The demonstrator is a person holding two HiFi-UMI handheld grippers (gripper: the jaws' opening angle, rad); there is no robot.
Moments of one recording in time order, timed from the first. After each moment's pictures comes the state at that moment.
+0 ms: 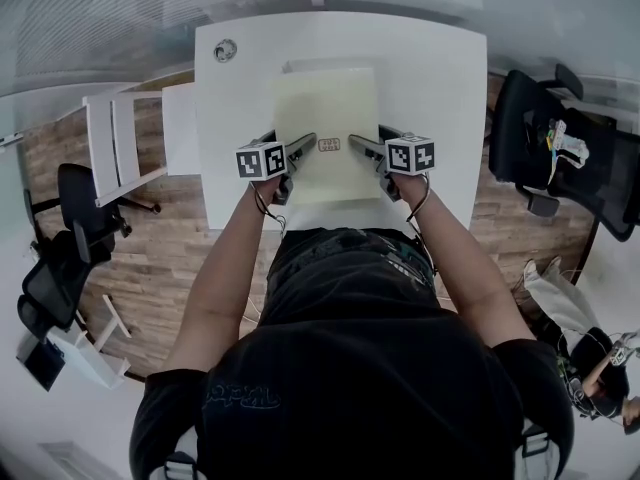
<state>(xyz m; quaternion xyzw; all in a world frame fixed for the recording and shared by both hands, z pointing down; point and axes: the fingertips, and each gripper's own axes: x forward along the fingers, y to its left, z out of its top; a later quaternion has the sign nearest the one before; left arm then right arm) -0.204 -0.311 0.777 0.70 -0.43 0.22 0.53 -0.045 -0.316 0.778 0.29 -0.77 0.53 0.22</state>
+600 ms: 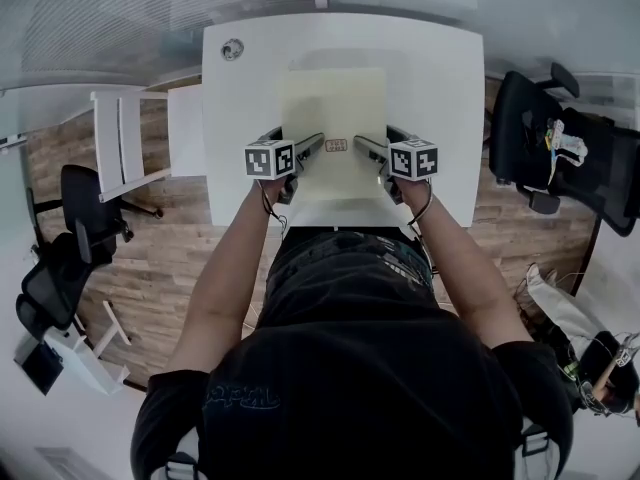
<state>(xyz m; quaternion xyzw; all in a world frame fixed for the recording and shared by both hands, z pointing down) -0.193 -0.309 0.750 0.73 -0.41 0.23 0.49 -0.039 -0.308 0.752 0.33 -0.78 0.48 0.23</state>
